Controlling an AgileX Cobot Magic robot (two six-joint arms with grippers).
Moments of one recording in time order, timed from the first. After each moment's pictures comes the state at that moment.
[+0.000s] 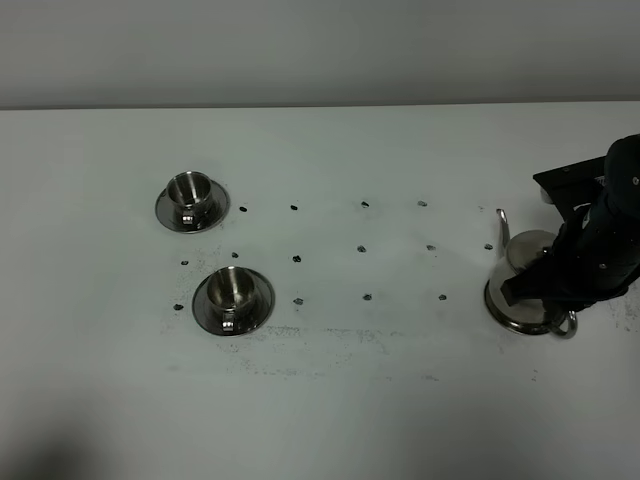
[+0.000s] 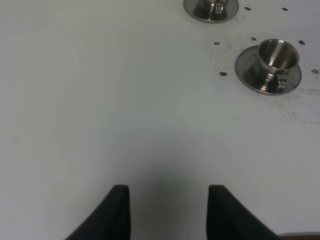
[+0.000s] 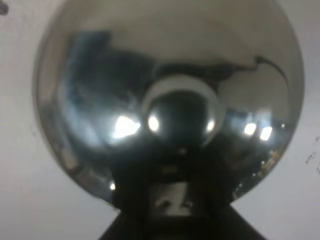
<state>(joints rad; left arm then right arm) 0.00 -0.01 -0.46 -0.03 1.07 -0.01 0.09 1.75 -1.04 -0.01 0.81 -0.07</state>
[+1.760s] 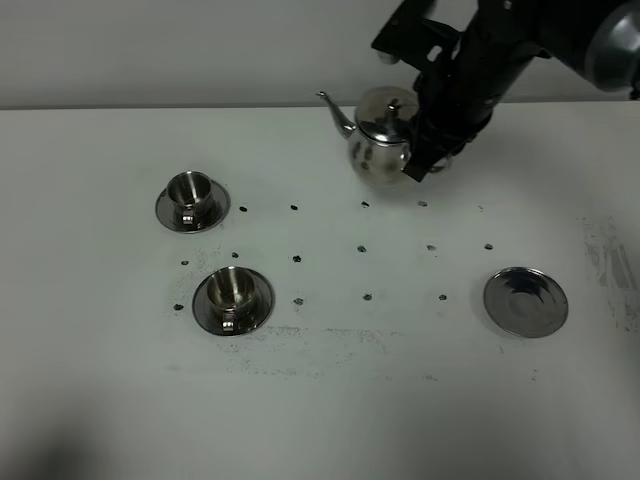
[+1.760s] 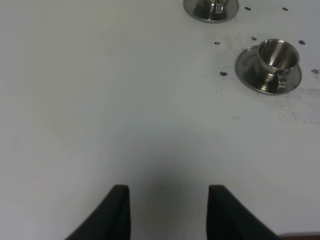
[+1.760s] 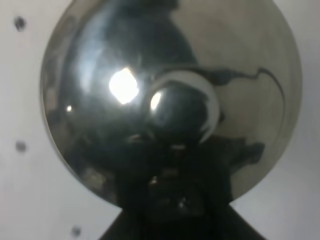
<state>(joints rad) 0.00 -0.01 -0.46 -0.03 1.07 -0.01 0.28 2.08 -1.93 0.05 1.11 -0.70</state>
